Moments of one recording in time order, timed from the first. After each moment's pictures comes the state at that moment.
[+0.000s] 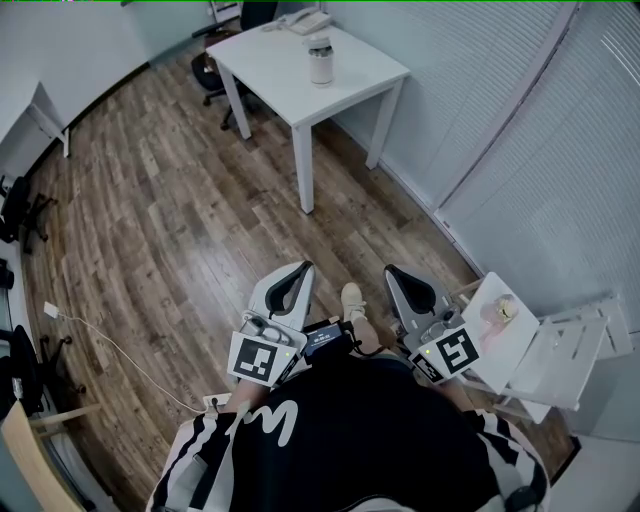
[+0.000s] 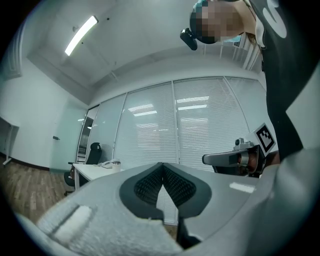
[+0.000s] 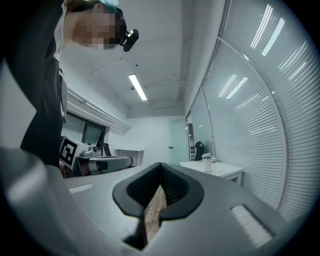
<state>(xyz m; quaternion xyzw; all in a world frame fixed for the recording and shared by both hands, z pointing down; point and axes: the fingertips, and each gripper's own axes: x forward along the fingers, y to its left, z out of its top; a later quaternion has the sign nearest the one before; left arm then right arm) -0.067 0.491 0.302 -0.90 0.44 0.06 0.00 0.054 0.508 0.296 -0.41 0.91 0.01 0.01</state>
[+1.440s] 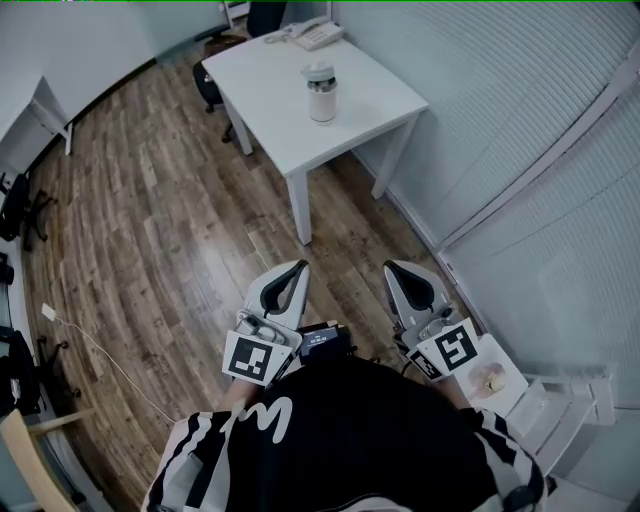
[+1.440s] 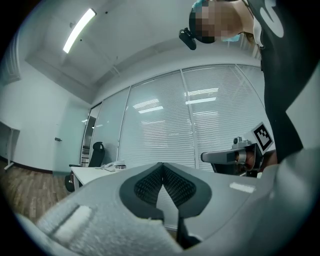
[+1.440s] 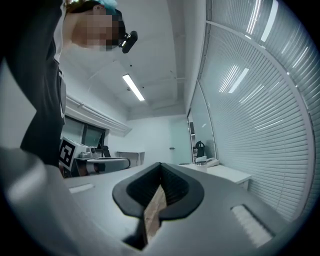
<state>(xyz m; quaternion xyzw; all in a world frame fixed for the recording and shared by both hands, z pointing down) -0.032 0.279 0.297 -0.88 0.47 0.05 0.01 0.094 0.283 0.289 -0.38 0.93 0.00 0.02</state>
